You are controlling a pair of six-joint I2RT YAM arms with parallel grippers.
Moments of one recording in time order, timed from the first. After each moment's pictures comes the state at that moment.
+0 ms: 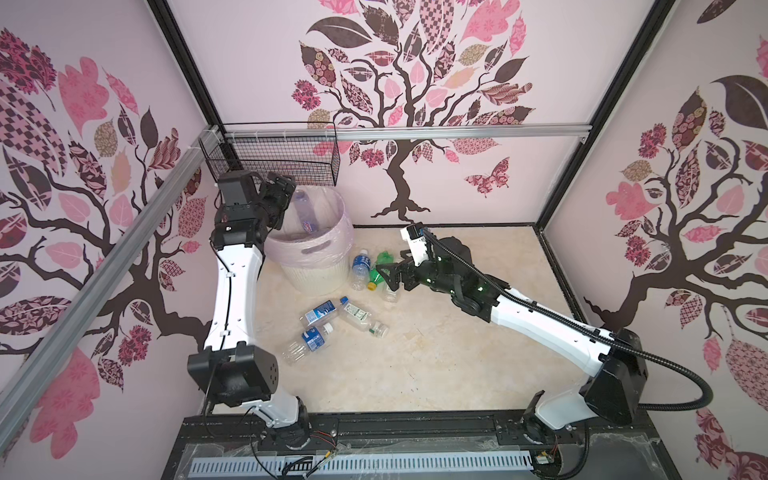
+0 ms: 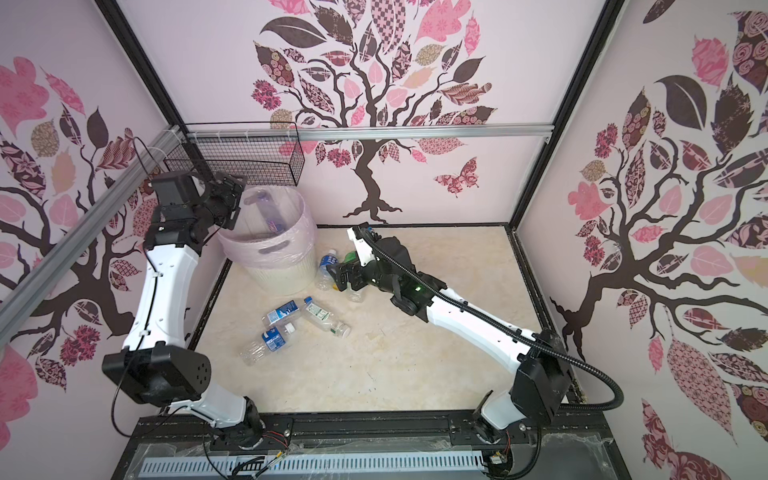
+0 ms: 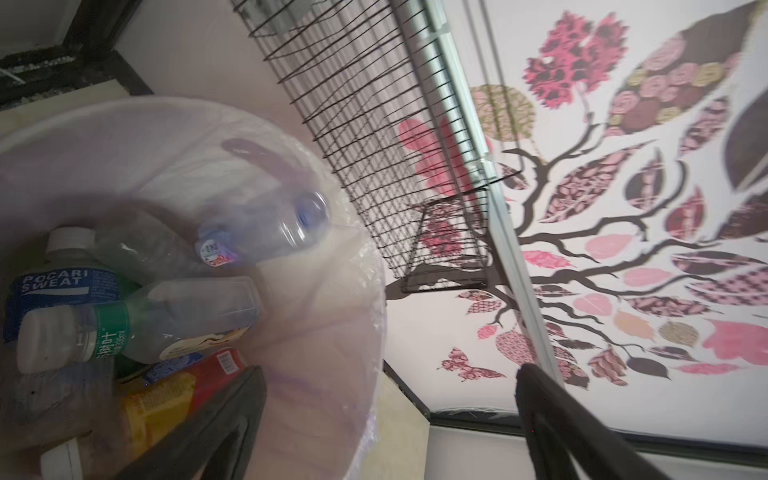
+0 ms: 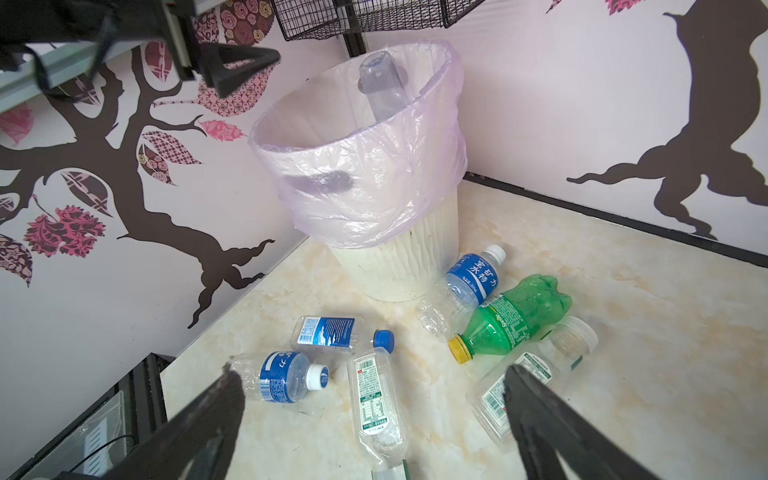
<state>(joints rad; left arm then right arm) 0.16 1.53 1.82 -0.54 0.28 -1.00 0.80 1.49 1.28 -0.05 -0.11 0.29</state>
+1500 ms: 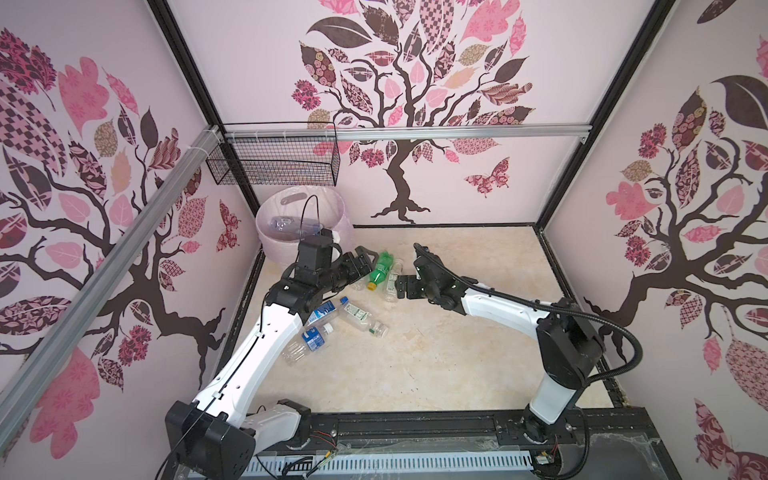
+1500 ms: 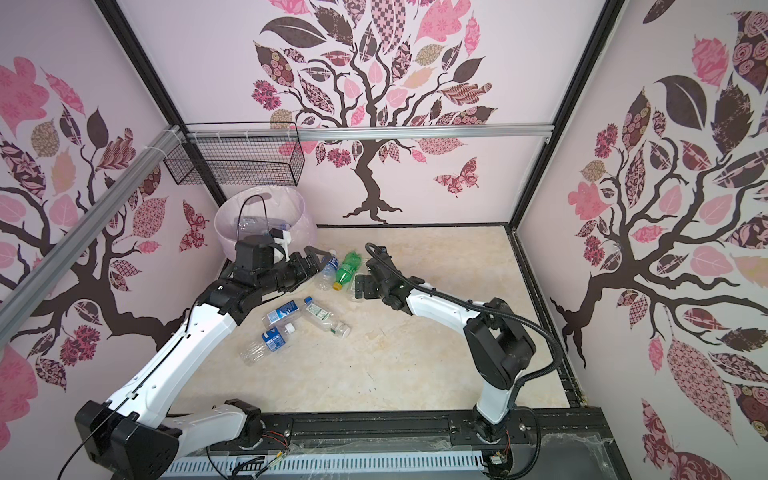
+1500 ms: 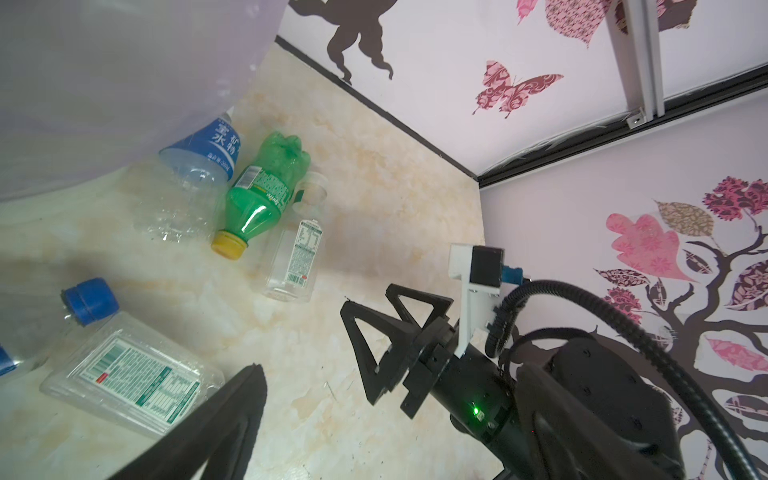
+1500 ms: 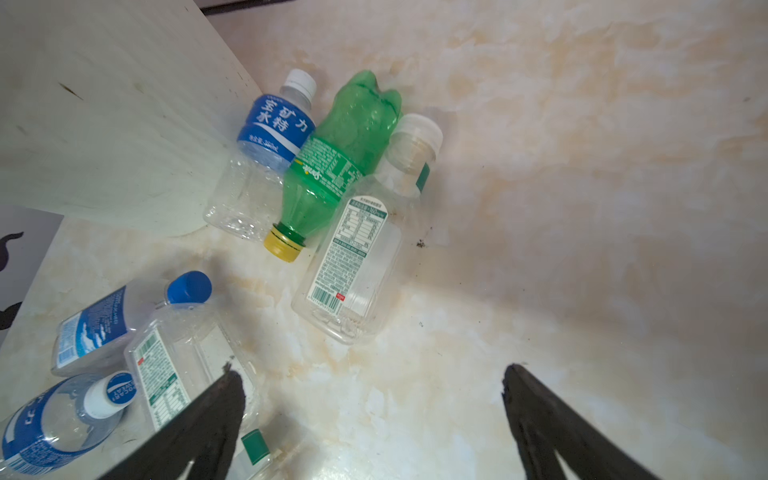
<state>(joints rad) -0.36 1.18 1.14 -0.50 0.25 -0.79 0.71 1.78 1.22 -0.17 0.11 0.55</state>
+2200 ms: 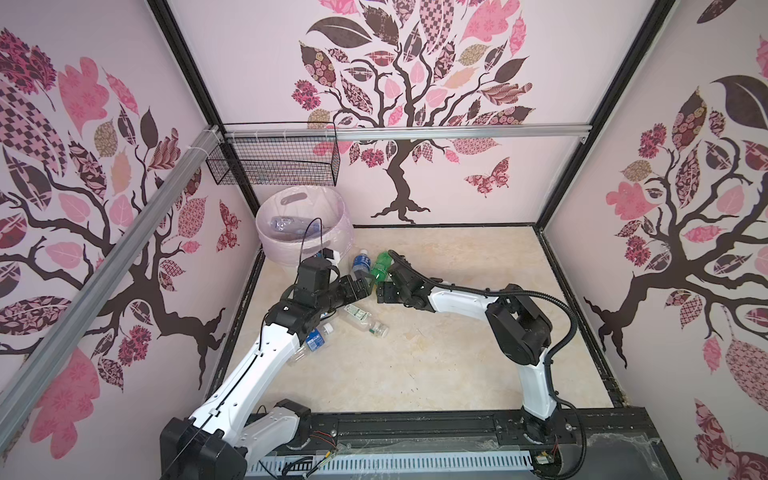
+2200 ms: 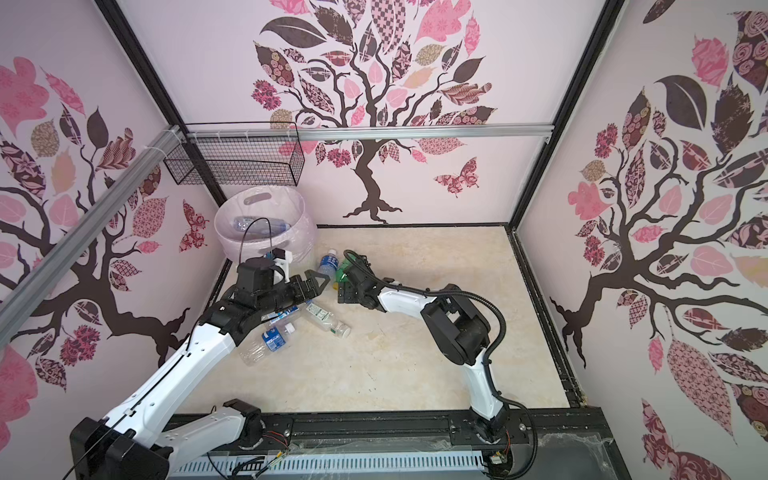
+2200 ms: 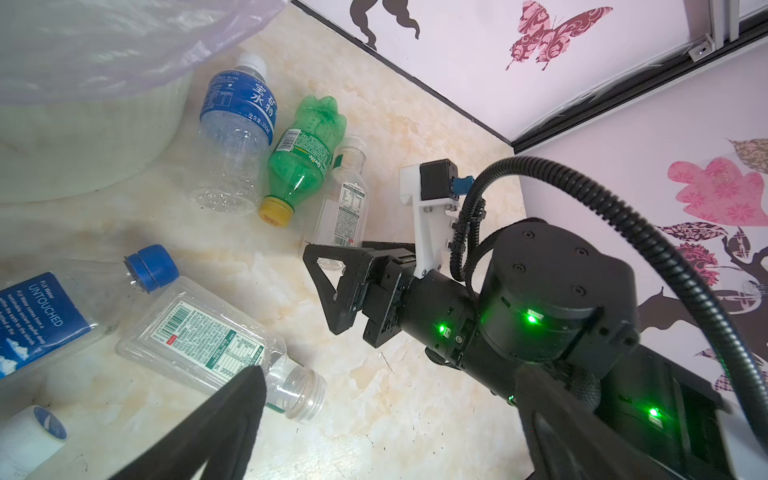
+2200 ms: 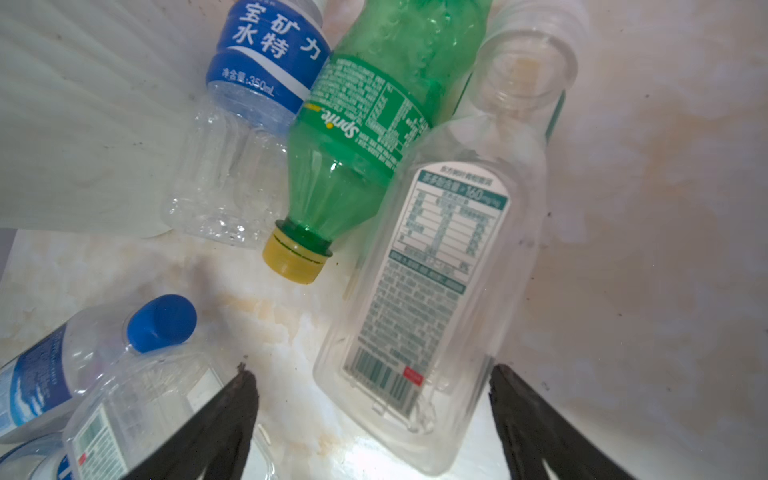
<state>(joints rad) -0.36 1.08 0.93 -0.43 0.24 -0.67 0.78 2.09 1.45 -0.18 0.11 0.67</state>
